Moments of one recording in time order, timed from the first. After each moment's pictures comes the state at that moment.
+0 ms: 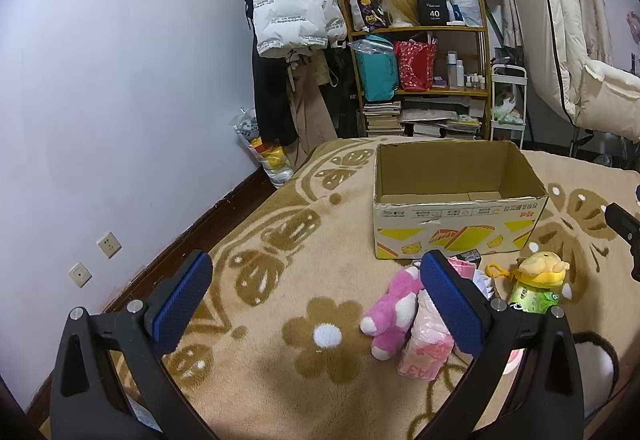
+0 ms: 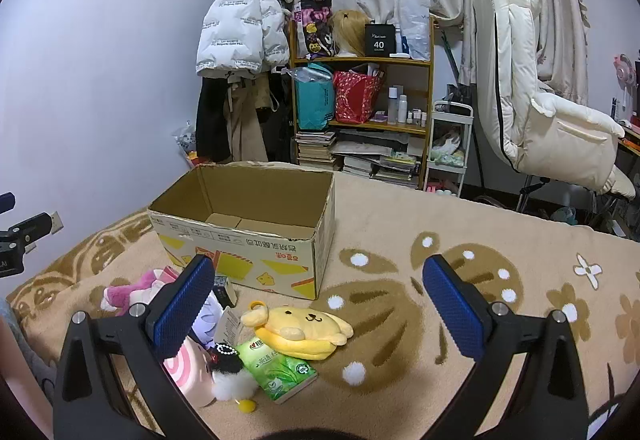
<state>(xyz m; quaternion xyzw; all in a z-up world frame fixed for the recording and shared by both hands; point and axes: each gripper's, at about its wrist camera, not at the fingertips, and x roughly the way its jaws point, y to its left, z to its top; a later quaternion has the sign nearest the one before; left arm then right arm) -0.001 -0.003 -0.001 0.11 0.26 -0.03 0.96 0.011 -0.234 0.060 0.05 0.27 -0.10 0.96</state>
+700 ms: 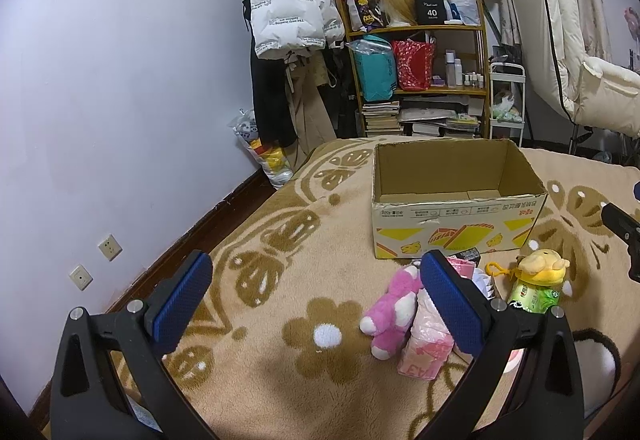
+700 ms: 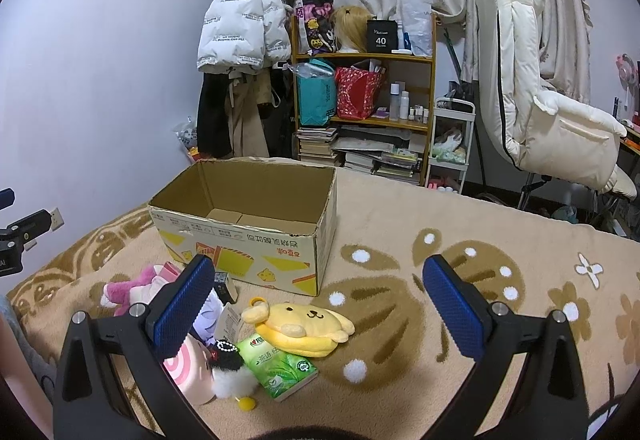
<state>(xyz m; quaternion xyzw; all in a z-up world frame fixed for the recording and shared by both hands) 0.000 -0.002 -0.002 0.11 0.26 -0.03 0.96 0.013 -0.230 0.055 0.05 0.27 -0.10 0.96</state>
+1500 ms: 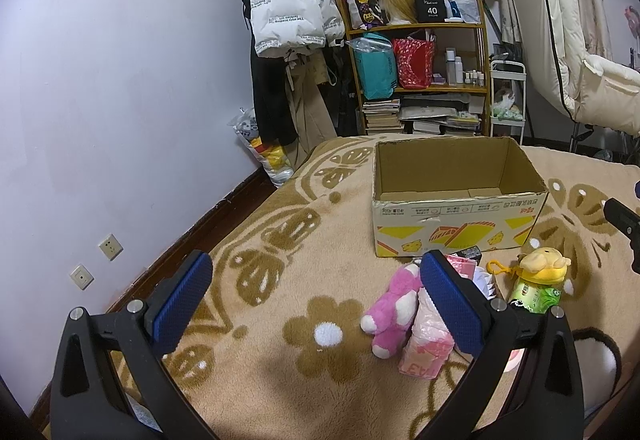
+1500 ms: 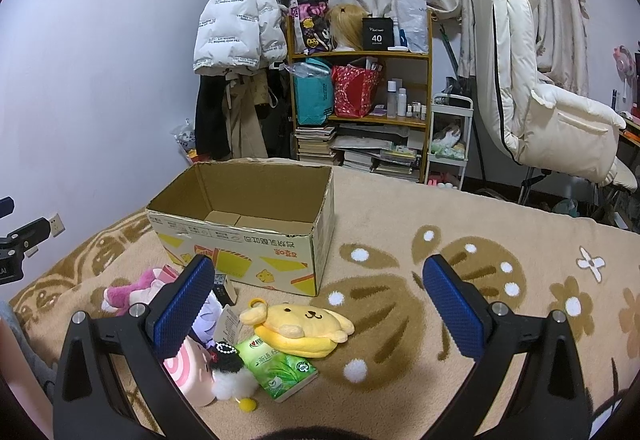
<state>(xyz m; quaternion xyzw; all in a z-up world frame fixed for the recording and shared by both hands) 0.000 -0.002 -0.003 0.11 0.26 -0.03 0.96 0.013 -0.229 0.053 0.05 0.27 -0.10 0.96</state>
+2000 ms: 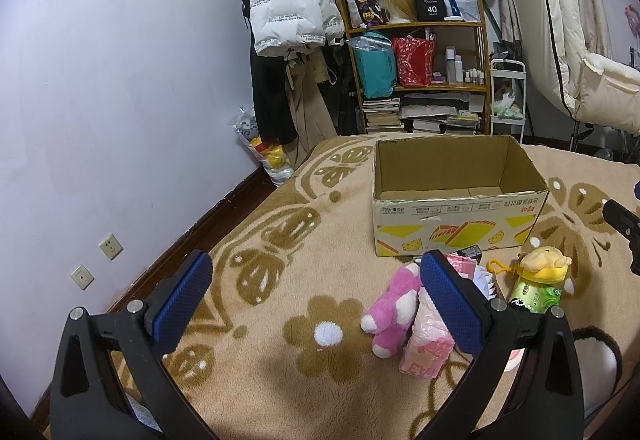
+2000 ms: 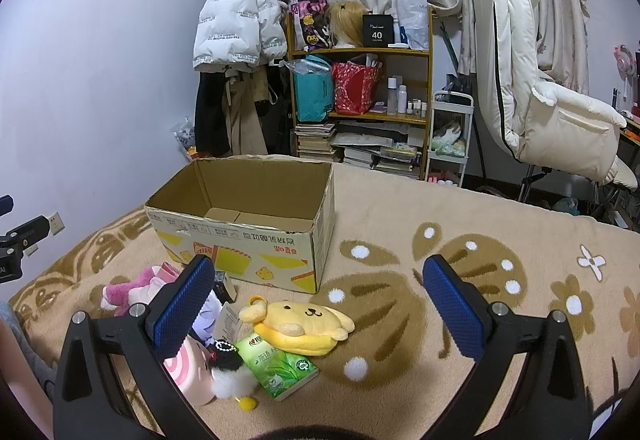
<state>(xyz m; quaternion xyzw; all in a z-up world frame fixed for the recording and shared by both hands) 0.000 -0.002 -0.003 0.12 0.27 -0.03 0.96 0.014 -0.231 0.052 0.06 0.28 -0.10 0.95</state>
